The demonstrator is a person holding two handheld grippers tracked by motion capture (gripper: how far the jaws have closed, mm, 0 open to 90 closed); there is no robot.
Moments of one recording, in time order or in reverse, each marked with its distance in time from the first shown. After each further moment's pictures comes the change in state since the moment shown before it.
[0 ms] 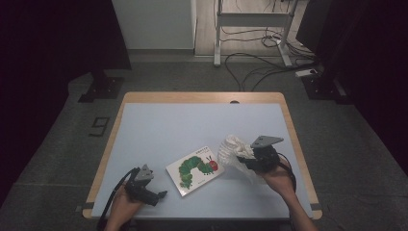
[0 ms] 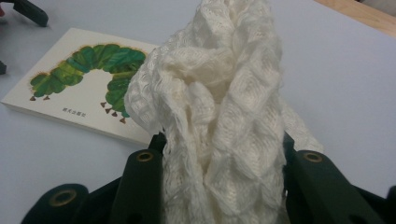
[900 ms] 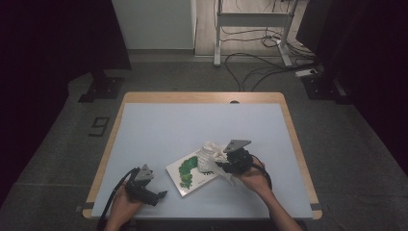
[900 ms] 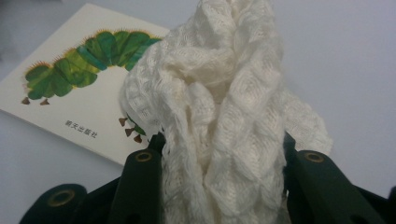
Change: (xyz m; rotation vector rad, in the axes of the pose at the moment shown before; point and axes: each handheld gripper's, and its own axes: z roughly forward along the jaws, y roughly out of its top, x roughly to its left) left arm 0.000 0.000 0.000 -0.001 0.001 -0.001; right arm 0.034 0.010 0.069 0.059 0.066 -0.099
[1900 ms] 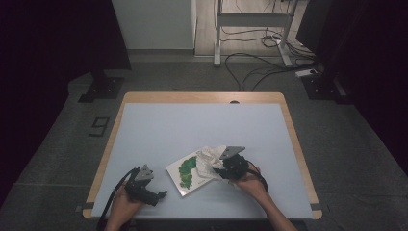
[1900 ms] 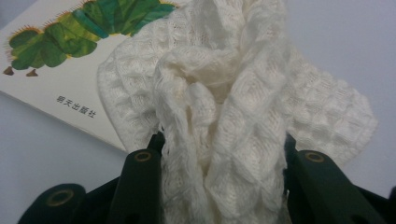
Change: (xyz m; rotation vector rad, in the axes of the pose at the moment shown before) left arm 0.000 0.000 0.000 0.000 0.000 0.000; right arm 0.010 -0.016 0.021 0.036 0.022 -0.018
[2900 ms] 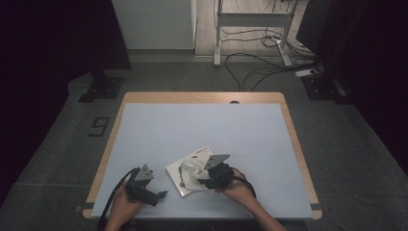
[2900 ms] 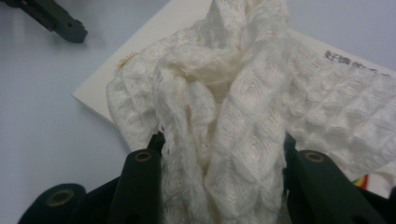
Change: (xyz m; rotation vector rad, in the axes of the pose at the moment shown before) left arm 0.000 0.000 0.000 0.000 -0.001 0.001; right arm 0.048 0.019 0.017 -0.022 0.143 -0.069
